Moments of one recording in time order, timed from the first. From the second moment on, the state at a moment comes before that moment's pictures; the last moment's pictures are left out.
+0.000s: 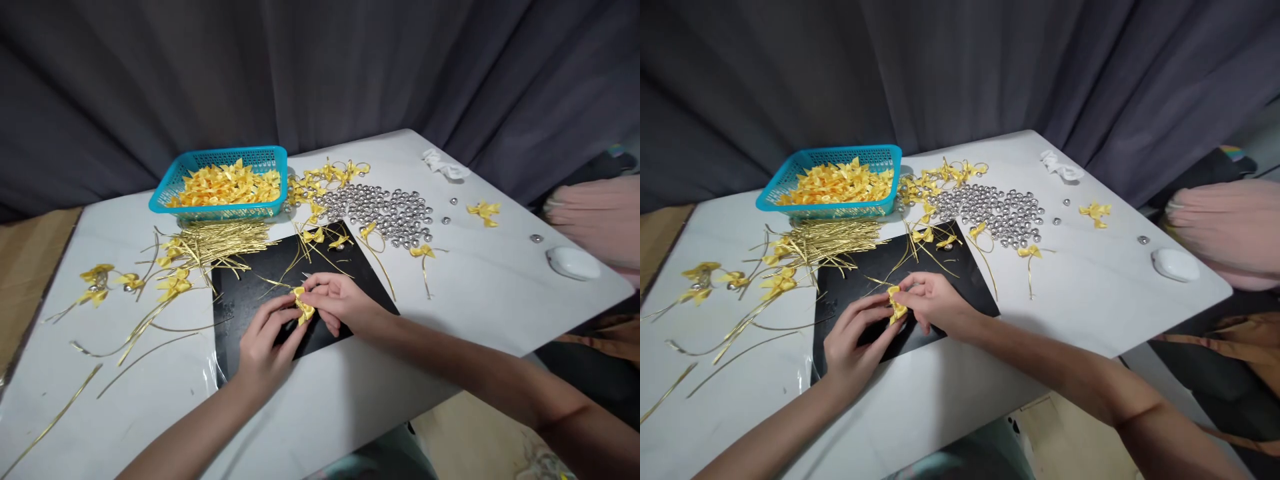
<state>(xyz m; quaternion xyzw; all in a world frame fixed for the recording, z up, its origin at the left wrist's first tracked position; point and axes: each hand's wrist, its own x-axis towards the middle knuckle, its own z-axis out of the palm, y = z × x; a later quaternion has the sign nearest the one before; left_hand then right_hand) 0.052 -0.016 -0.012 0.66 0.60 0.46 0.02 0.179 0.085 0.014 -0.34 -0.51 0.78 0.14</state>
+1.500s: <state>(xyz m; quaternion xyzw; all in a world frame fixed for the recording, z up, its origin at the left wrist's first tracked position) 0.041 -0.004 -0.001 0.24 0.43 0.60 0.63 0.179 0.092 0.001 -0.26 -0.59 0.75 0.16</state>
